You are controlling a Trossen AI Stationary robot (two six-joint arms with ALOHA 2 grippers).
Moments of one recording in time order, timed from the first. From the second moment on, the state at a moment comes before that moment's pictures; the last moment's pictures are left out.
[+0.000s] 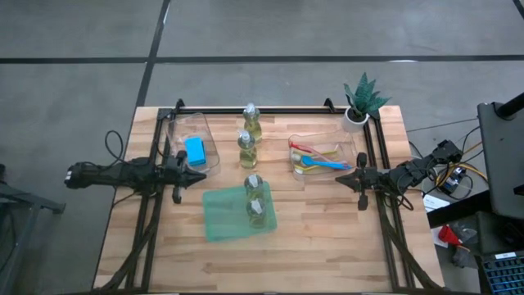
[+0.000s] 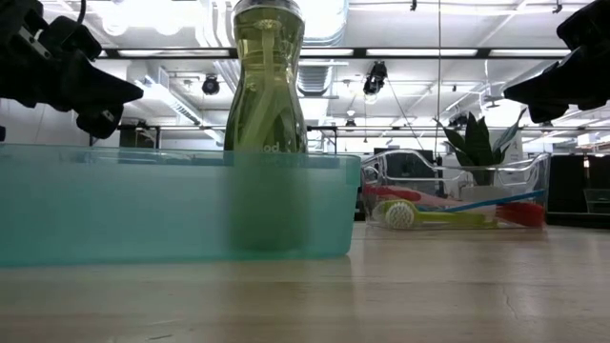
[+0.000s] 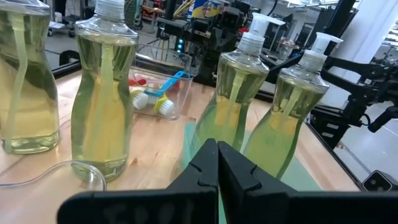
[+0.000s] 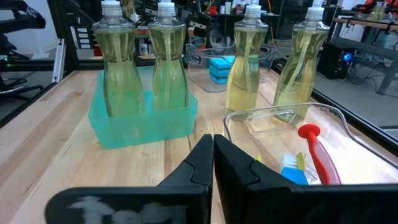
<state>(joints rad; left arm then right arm) -0.08 0.00 0.08 -0.19 -0.11 -0.27 0.50 0.02 0.10 -0.26 0.60 0.12</state>
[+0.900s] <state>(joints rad) -0.08 0.01 0.07 -0.02 -0.27 -0.33 0.50 0.02 0.10 -0.26 0.60 0.12</state>
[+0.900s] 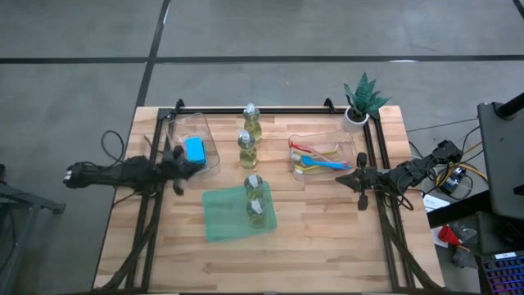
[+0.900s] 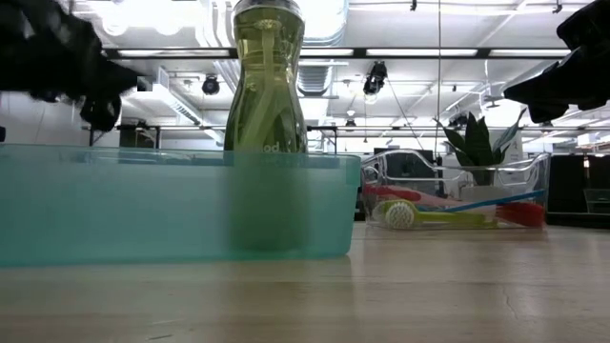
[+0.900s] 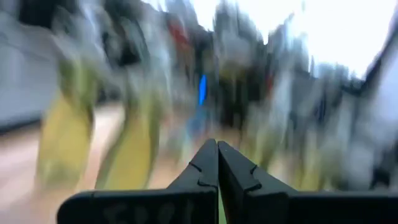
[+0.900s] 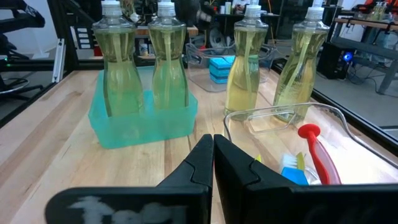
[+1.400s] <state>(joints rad) -0.07 0.06 0.11 0.64 -0.99 -0.74 0.50 0.02 0.10 -0.26 0.60 0.12</state>
